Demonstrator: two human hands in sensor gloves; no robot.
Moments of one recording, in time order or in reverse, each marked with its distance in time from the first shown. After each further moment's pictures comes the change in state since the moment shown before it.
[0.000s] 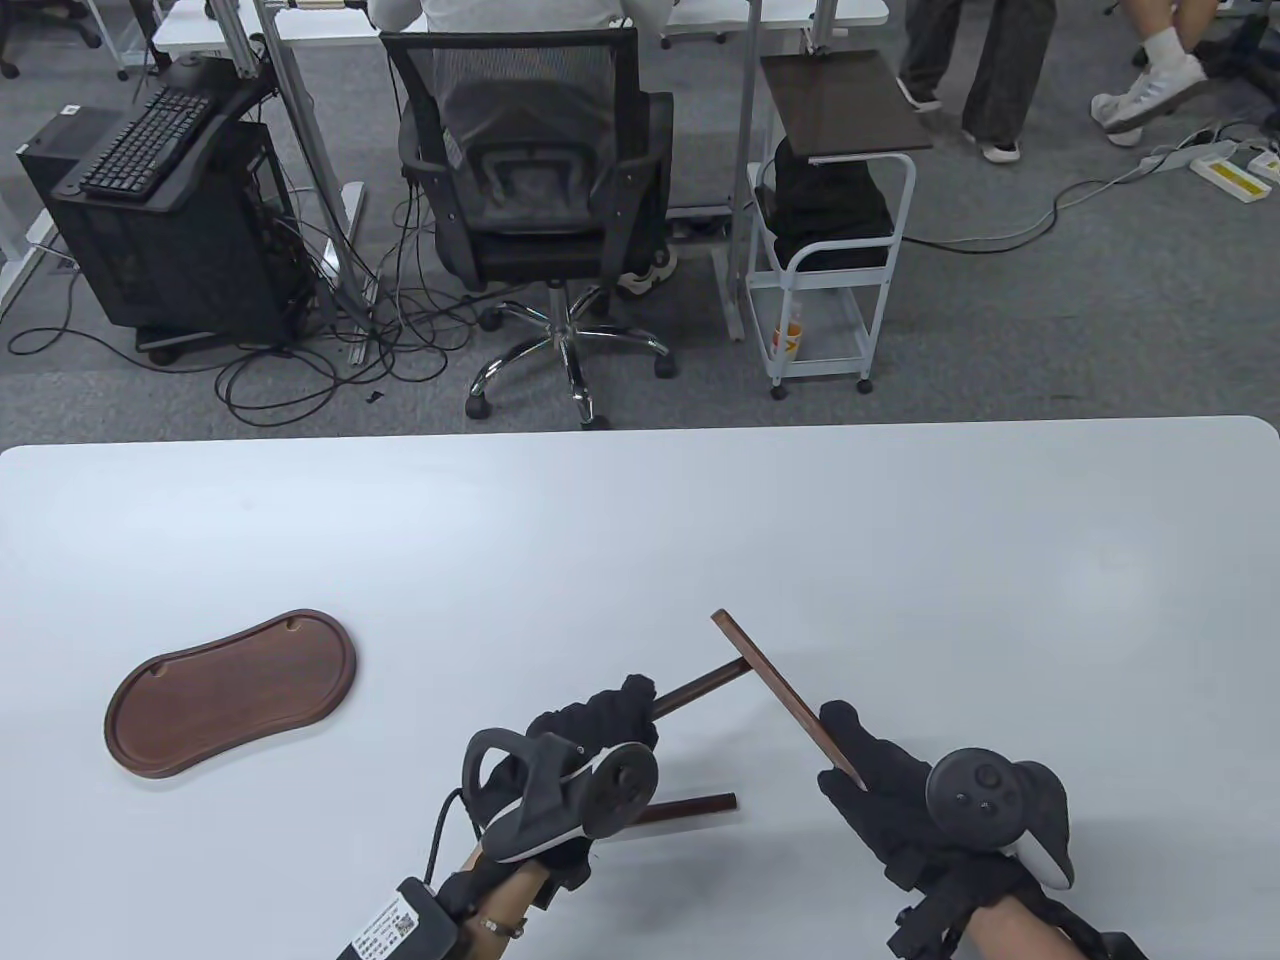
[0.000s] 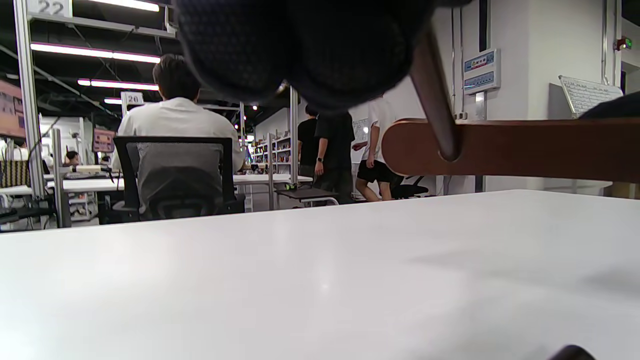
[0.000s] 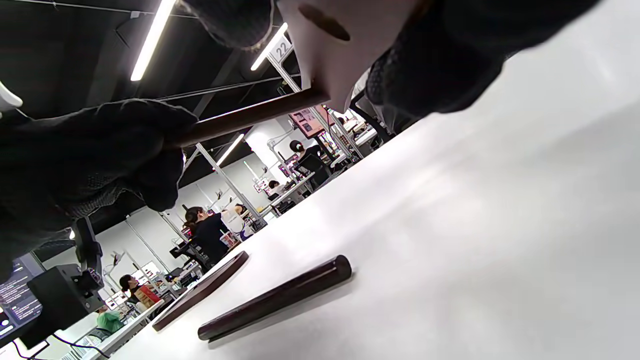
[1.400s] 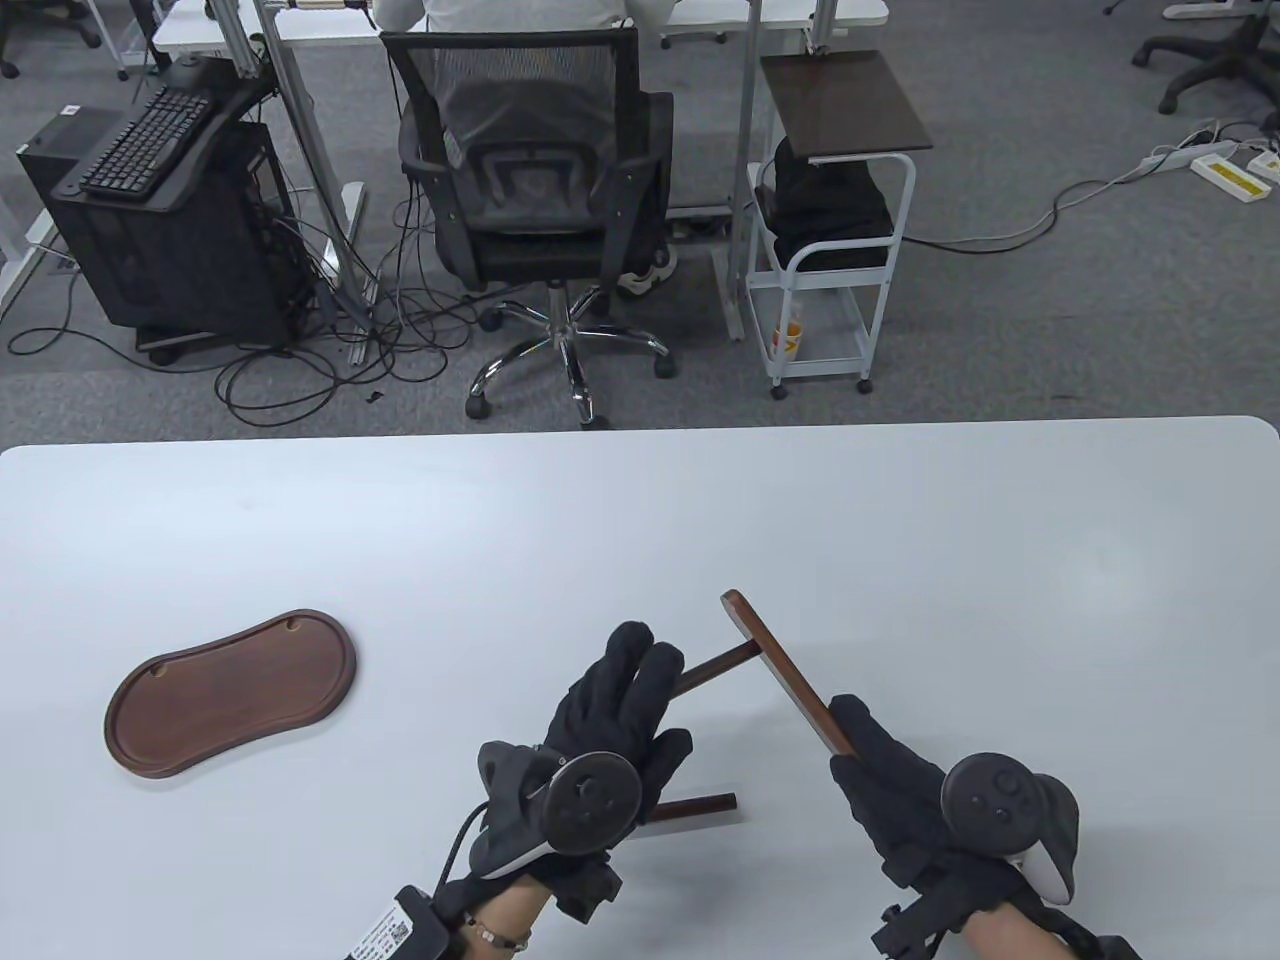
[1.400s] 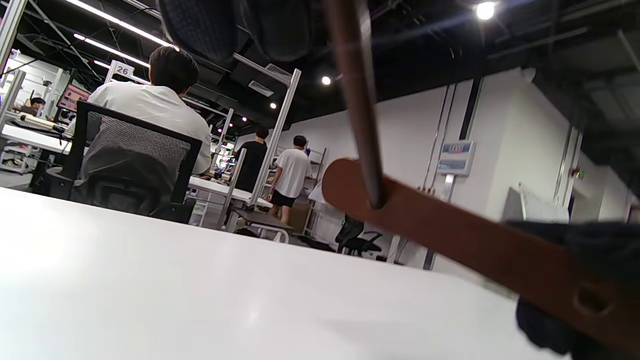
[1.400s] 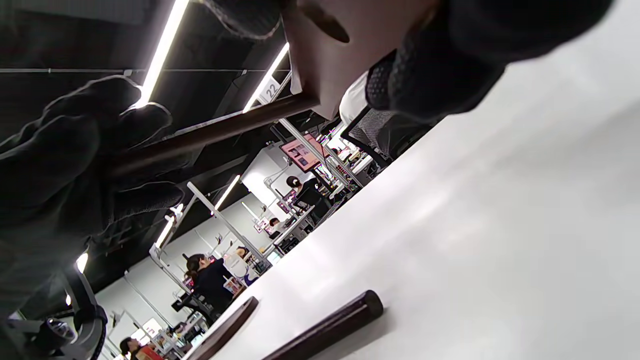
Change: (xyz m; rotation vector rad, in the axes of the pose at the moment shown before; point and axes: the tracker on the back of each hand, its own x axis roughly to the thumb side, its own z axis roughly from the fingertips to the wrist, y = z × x) left_hand -0.002 0.022 0.010 0.146 -0.032 0.365; right_hand -0.002 -0.002 0.005 -0.092 0.057 -0.141
